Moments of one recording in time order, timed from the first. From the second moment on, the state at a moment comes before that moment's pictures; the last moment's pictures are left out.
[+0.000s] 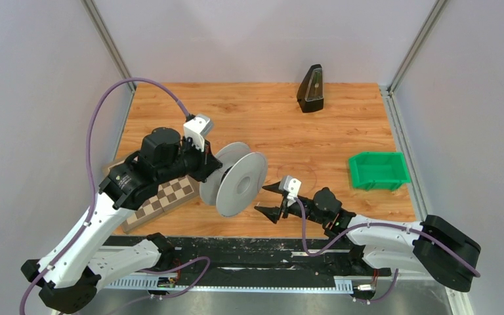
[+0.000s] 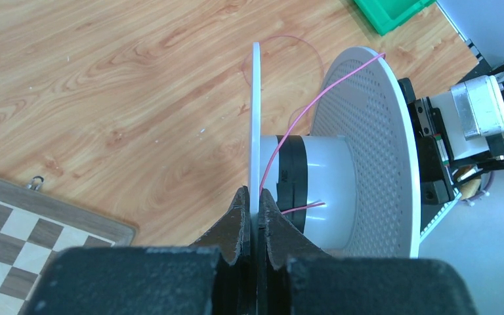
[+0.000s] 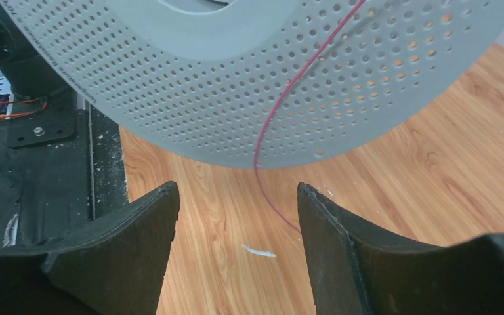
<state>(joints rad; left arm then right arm) -0.69 0.91 1.22 -0.79 0.11 -0.23 0.98 1.08 0.23 0.82 -0.23 -0.06</state>
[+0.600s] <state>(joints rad) -0.69 0.83 1.22 -0.76 0.22 -0.24 0.99 1.17 0.20 0.95 -0.13 -0.18</state>
